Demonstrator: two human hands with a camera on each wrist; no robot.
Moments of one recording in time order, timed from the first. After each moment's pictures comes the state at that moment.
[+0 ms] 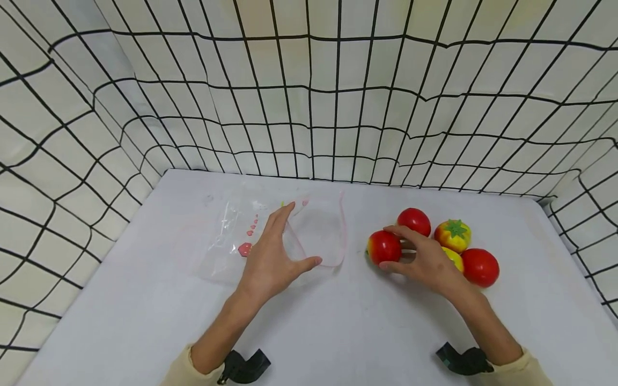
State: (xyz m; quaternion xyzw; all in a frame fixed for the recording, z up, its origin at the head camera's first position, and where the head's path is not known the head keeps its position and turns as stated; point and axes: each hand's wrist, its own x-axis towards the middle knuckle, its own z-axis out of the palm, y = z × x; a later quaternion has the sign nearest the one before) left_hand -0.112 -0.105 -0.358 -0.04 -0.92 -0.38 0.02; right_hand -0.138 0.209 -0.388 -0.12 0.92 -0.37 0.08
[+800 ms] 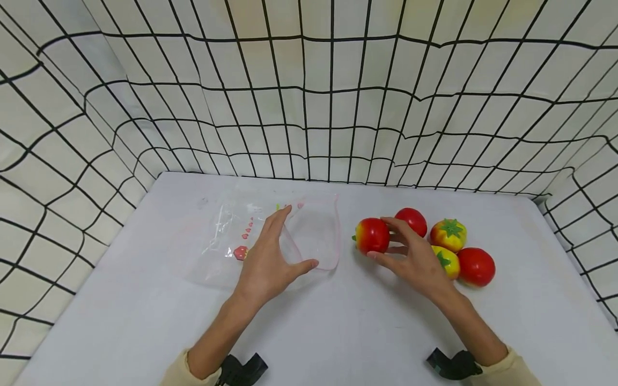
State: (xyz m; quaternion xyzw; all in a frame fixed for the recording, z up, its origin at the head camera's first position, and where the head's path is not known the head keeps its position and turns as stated) left_hand -0.114 -0.103 -0.363 -0.04 -0.93 -0.36 0.01; right_hand -0.138 0.192 -0.397 -0.11 0.89 -0.45 0.01
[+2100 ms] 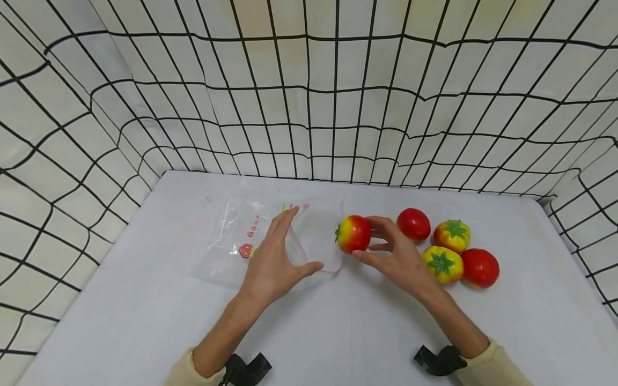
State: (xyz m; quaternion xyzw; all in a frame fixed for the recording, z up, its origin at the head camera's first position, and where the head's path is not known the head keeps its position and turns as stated) left_hand -0.111 -0.101 -0.366 -0.05 -0.93 -0.37 0.02; right_hand -0.142 0.162 -0.401 -0.12 0.85 -0.51 0.04
